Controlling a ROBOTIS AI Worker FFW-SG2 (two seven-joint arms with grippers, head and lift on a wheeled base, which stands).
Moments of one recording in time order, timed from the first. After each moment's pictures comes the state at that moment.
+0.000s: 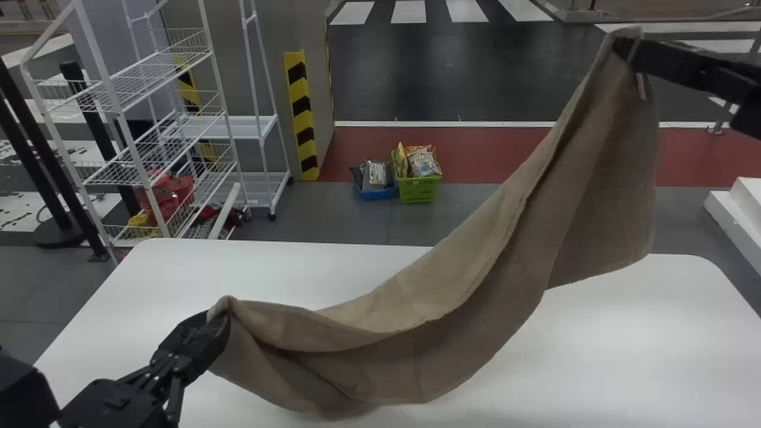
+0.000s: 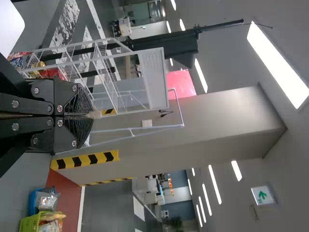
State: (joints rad) left arm 0.59 0.21 0.23 -2.31 0.28 0.26 -0.32; right arm -0.40 -0.04 -0.37 -2.31 -0.21 1.21 0.76
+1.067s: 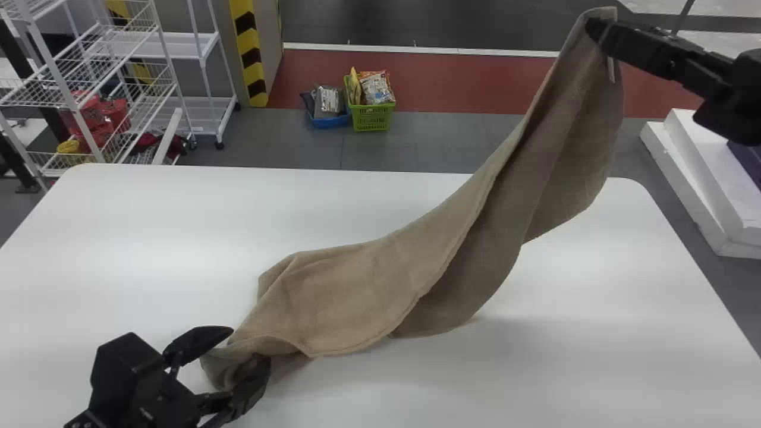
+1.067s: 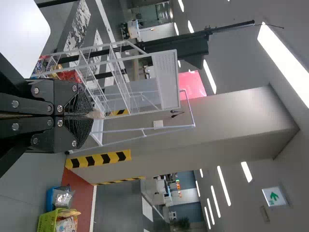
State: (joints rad) left arm 0.54 0.17 0.07 -2.11 -0.17 0.33 -0.56; right arm -0.24 -0.07 -0.40 -2.36 -0.25 1.13 0.81
